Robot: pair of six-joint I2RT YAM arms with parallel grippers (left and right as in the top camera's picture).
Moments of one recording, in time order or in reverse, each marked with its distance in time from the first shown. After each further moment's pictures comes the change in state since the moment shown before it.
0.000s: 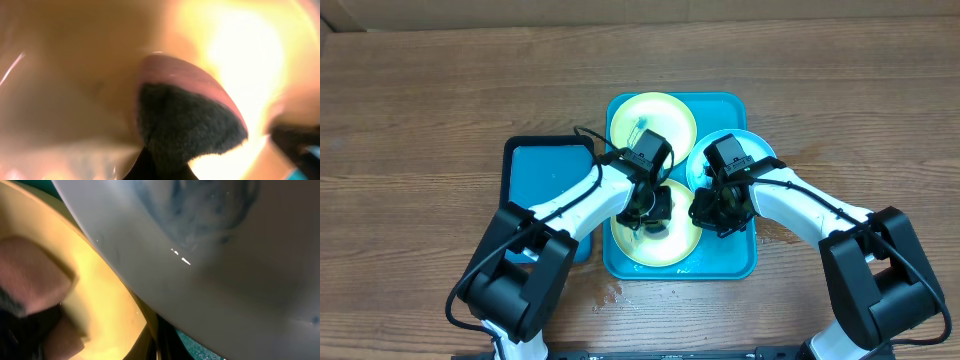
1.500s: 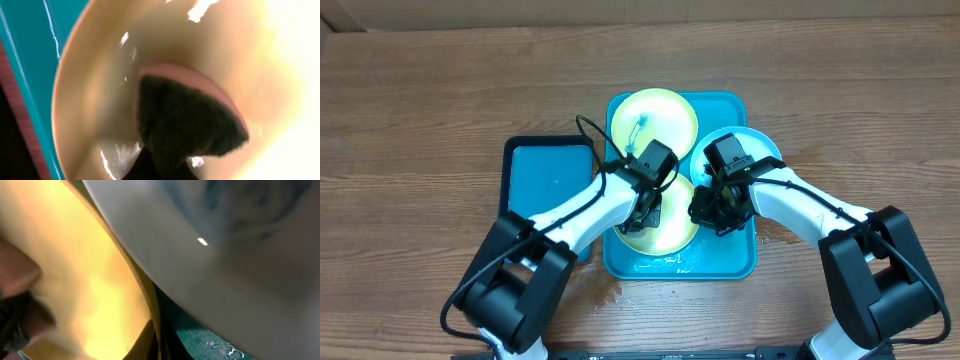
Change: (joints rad) left arm -0.034 -0.042 -0.057 0.033 -0.321 0.080; right arm -0.002 0.002 0.000 0.015 -0.003 0.021
